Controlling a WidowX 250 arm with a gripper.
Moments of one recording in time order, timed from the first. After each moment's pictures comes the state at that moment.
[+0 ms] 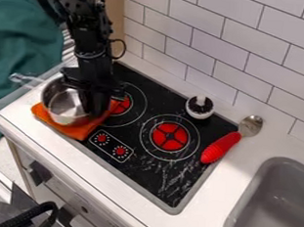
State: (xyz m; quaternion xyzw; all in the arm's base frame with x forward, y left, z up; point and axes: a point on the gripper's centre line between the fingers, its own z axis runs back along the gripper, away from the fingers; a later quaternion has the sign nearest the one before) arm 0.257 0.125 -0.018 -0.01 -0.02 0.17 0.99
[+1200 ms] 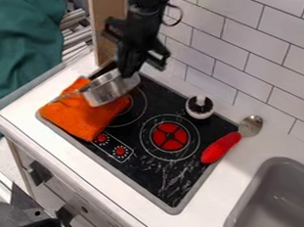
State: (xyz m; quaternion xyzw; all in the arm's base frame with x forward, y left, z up) arm 0.307 0.079 0.054 0.10 -0.03 0.03 0.99
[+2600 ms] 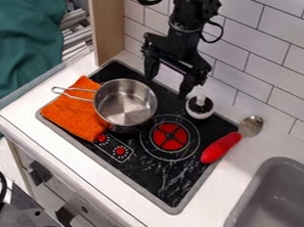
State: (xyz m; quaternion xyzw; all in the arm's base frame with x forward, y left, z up) arm 0.331 0.034 0.029 0.07 -0.04 0.04 1.00
